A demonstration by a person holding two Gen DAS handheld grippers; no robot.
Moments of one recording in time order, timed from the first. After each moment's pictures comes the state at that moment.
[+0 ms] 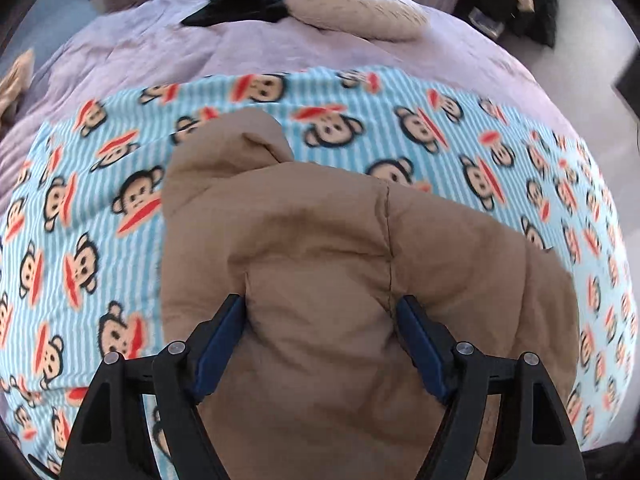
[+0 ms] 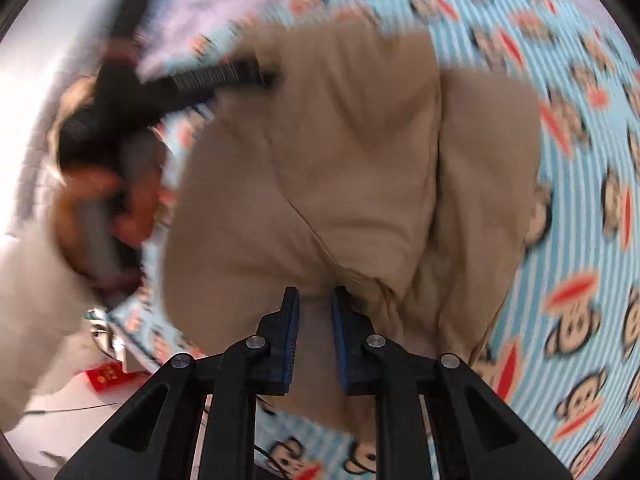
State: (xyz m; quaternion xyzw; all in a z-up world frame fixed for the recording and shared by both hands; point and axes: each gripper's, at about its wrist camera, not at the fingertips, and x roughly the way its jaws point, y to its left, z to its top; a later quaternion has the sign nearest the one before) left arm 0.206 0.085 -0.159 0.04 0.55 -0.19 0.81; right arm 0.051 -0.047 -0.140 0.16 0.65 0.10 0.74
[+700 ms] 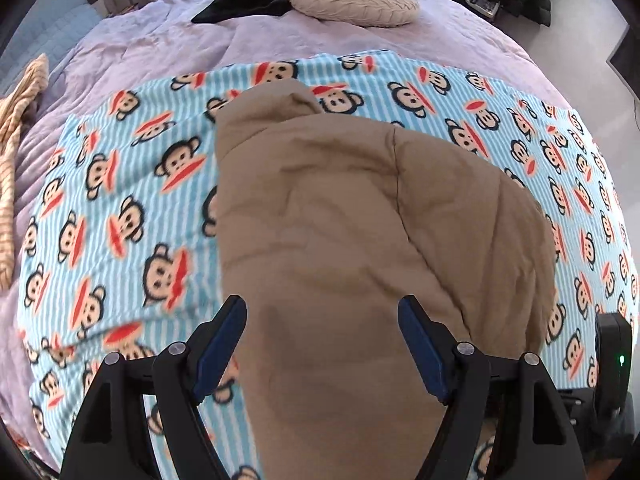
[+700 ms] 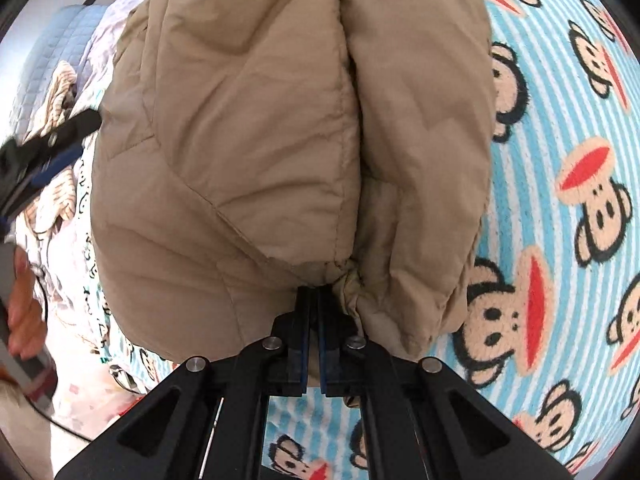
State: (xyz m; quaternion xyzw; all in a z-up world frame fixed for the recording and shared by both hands) left arm 0.141 0.127 -0.116 0.06 0.57 -0.17 0.80; right arm 0.020 -0.064 -0.183 0.25 0.68 0.02 0.69
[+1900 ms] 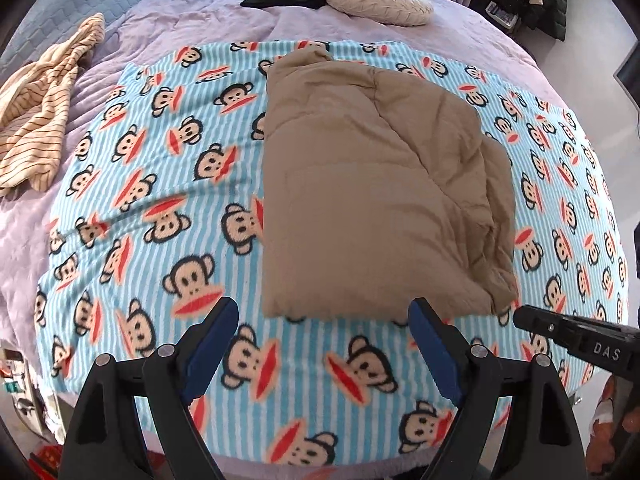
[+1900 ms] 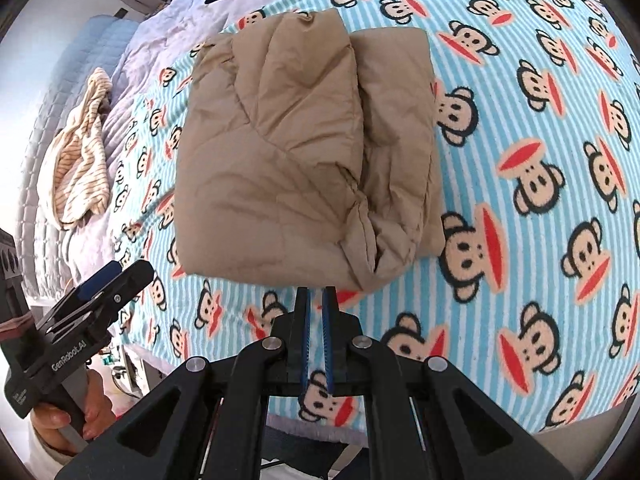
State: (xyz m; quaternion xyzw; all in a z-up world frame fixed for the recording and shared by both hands) left arm -0.009 0.182 -0.072 0.04 0.58 -0.13 0.80; right arm -0.061 -0.057 -0.082 0.24 0.63 0.03 0.74
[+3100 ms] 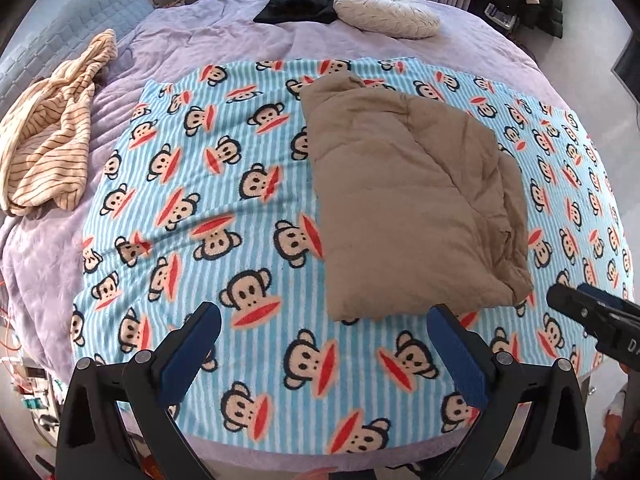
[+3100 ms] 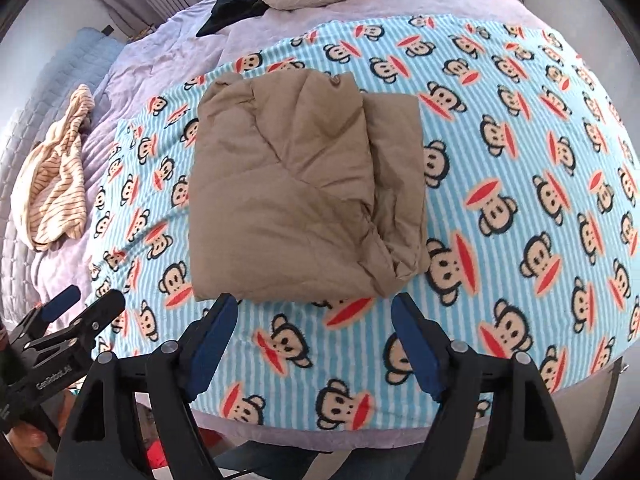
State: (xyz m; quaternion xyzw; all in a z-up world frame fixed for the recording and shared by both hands) left arm 0.008 0.233 -0.037 0.06 0.57 -0.13 0.81; right arm -0.063 0.000 -0.020 0.18 0.58 -0.08 0.79
